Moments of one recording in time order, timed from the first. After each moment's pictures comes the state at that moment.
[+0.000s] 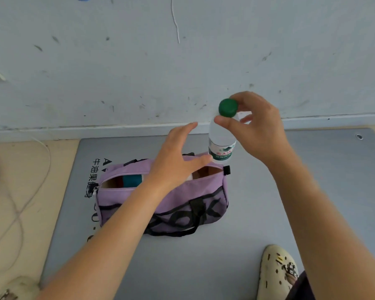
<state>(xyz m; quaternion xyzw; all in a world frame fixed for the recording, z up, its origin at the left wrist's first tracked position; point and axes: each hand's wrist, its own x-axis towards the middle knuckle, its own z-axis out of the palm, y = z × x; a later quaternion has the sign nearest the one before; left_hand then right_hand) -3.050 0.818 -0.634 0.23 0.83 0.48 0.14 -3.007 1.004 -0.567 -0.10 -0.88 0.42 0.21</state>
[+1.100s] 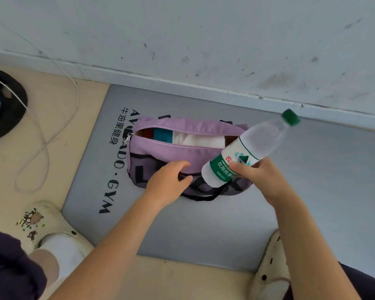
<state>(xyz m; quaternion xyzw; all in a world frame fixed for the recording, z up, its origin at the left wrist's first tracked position) -2.973 0.703 -0.745 0.11 0.91 0.33 0.21 -2.936 0.950 -0.698 -0.15 -0.71 0.68 -0.13</state>
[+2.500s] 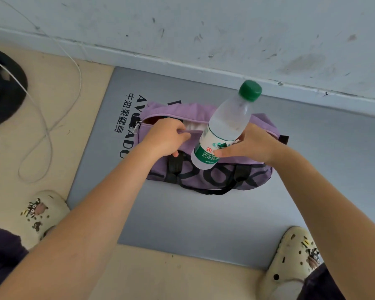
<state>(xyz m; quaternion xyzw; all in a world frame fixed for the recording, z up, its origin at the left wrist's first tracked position) -3.066 0.688 -0.729 0.09 0.91 0.30 0.27 -3.021 0.922 -0.708 0.03 -0.80 0.53 -0.28</state>
